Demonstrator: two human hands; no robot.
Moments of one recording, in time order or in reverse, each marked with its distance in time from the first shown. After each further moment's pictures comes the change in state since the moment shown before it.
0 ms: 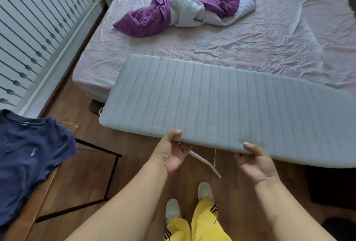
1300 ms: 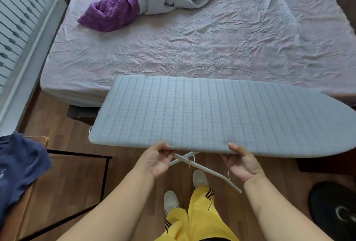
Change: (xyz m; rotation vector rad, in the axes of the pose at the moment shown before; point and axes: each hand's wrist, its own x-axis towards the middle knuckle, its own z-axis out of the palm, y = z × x) left_hand 0.015 -0.036 -0.002 0.006 0.219 -0.078; right_hand 0.016 -0.005 -0.074 0.007 0.104 0.047
